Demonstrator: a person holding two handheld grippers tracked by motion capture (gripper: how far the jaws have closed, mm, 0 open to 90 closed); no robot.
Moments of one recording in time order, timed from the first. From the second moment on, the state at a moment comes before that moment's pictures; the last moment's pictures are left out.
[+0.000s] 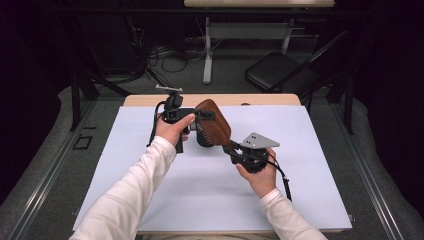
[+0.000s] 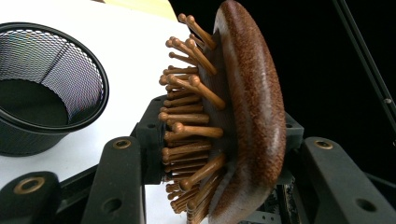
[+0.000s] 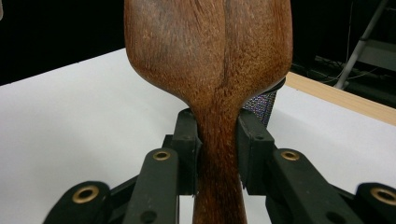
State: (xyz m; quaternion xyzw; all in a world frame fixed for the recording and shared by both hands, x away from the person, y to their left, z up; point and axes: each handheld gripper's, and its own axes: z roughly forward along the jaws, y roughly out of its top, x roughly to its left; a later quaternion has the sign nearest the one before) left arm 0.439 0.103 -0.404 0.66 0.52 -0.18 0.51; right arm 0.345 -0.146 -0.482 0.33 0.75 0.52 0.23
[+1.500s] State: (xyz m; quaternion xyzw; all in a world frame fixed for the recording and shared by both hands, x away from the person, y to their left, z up) left arm 0.450 0.113 -0.405 0.65 0.54 -0.13 0.52; right arm 0.351 -0.153 -0.479 0.34 0.75 0.52 0.24
